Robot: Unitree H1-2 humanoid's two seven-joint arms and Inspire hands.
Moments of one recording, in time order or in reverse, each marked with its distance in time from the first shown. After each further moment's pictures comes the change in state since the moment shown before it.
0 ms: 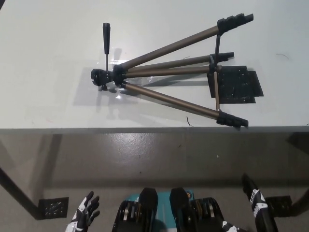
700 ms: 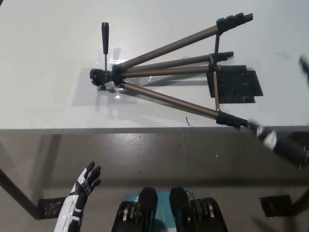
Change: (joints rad) left_arm -0.095 0.026 -0.004 -0.095 0.021 -0.003 -0.014; right_arm -0.445 -0.130 -0.151 -0.451 -0.227 0.171 0.021
